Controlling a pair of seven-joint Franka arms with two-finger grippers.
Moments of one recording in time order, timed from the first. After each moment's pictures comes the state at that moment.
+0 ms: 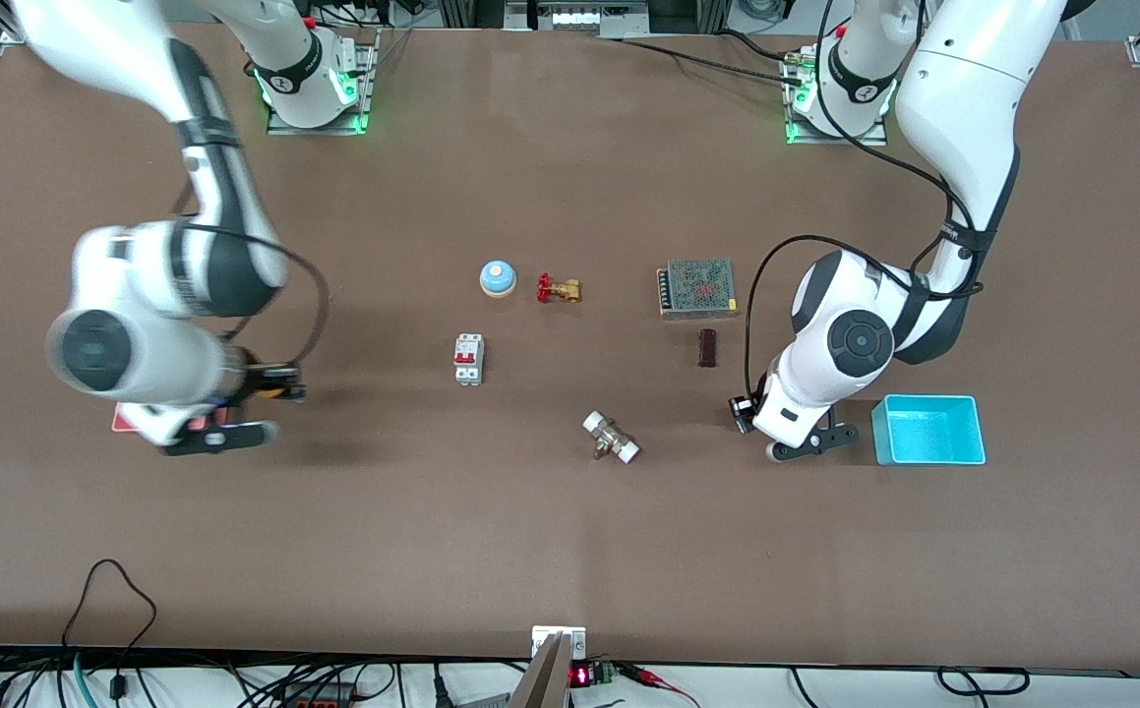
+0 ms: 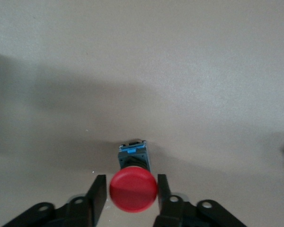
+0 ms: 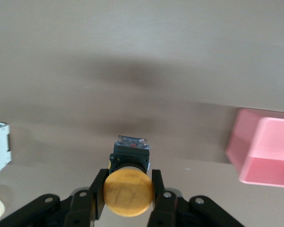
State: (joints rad) left arm -0.17 0.63 -0.16 -1.69 0.04 2.31 -0.62; right arm 0.38 0.56 -0.18 -1.50 0.06 1.86 0.03
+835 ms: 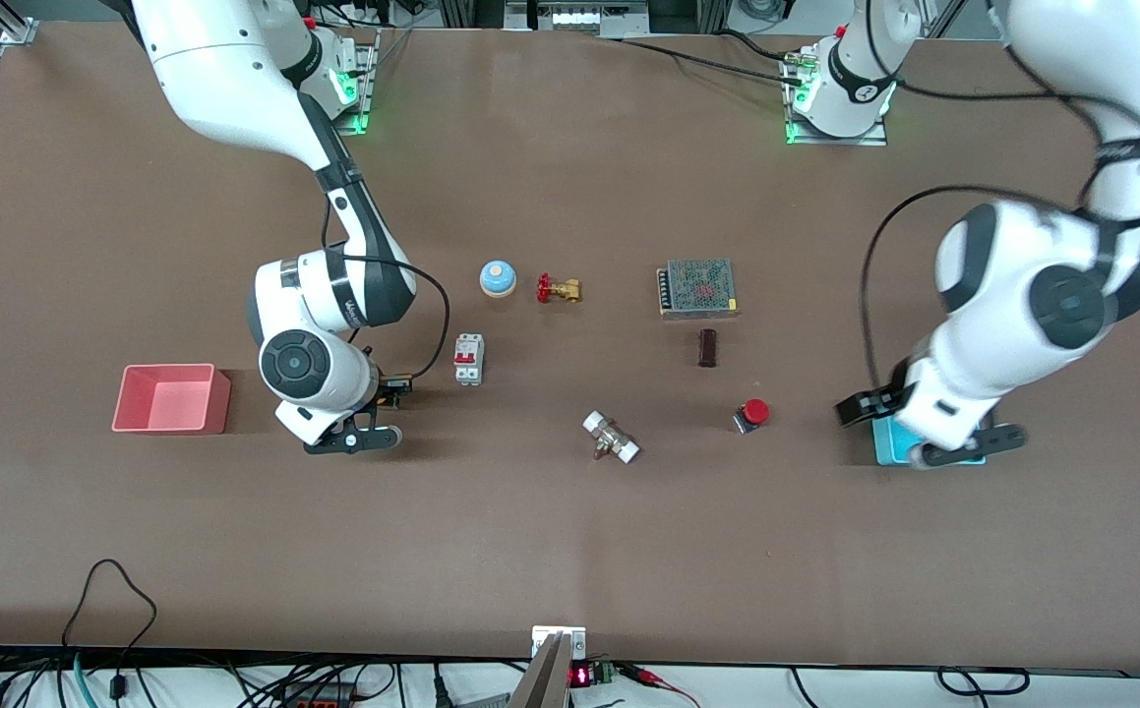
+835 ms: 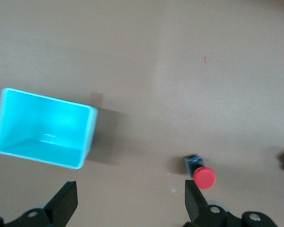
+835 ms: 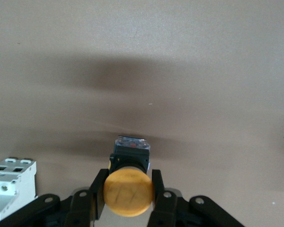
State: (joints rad) left arm -0.02 0.39 -0.13 -1.62 0.04 2.03 -0.38; right arm 0.50 0.71 -0.18 -1.50 0.10 2.02 0.19
